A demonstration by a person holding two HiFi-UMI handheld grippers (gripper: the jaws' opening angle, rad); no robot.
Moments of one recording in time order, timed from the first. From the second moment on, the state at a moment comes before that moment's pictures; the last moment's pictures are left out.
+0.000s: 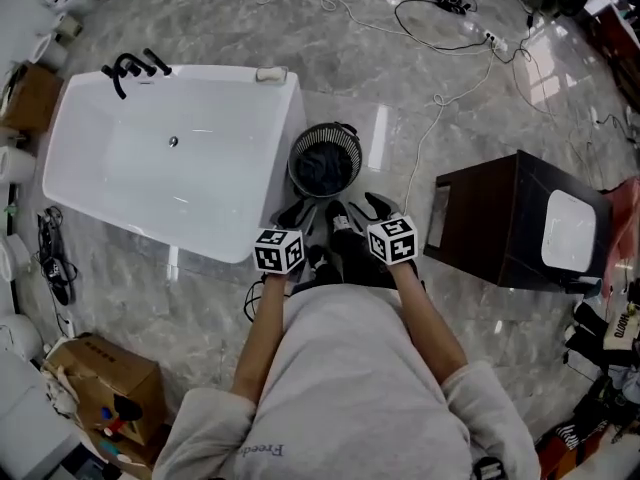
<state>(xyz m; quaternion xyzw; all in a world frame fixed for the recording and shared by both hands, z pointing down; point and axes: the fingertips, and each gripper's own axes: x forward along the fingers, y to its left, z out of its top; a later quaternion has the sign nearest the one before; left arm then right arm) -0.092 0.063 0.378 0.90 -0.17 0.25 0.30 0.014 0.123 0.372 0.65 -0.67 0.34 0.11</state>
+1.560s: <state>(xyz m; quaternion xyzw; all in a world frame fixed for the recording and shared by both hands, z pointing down) -0.138 0.109 0.362 0.92 -0.19 0.23 0.26 -0.013 0.195 0.363 0.69 -0.65 0.31 0.08</state>
